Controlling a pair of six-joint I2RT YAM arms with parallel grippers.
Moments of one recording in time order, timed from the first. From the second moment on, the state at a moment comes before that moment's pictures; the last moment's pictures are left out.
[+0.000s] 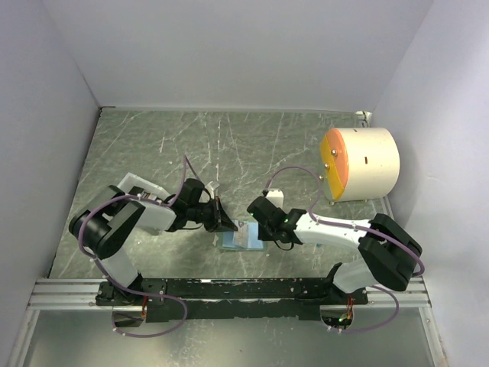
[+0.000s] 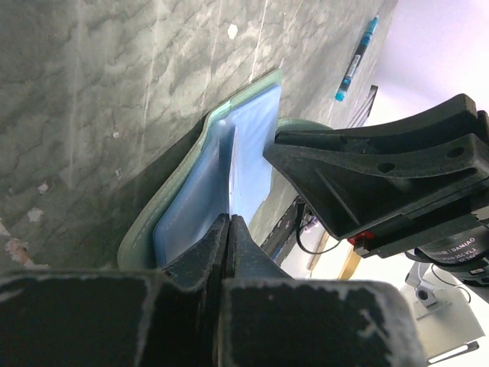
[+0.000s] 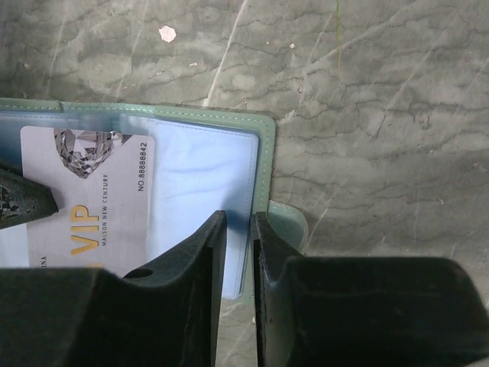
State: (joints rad) left arm -0.63 1.70 0.56 0.43 0.64 -1.00; right arm 0.93 1.41 0.66 -0.34 0.31 0.81
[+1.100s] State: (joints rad) left arm -0.65 1.75 0.50 0.59 0.61 -1.11; right arm 0.93 1.38 0.63 -0.31 0.31 0.81
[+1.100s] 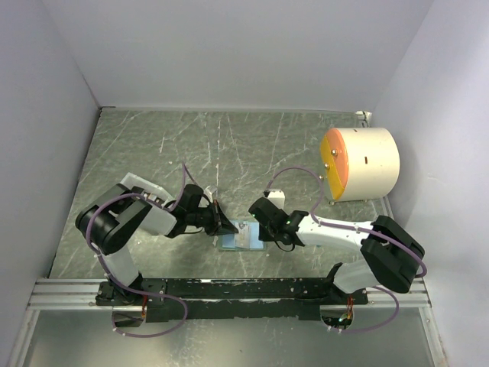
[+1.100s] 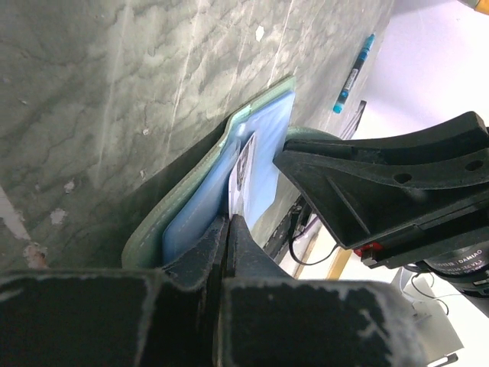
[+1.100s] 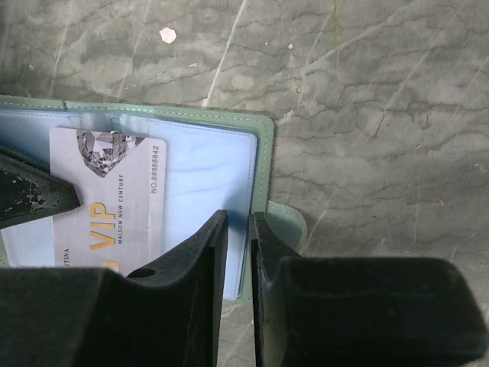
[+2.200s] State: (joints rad) left arm -0.71 1.75 0.50 0.63 0.52 -1.13; right arm 0.93 1.38 0.63 -0.31 0.31 0.81
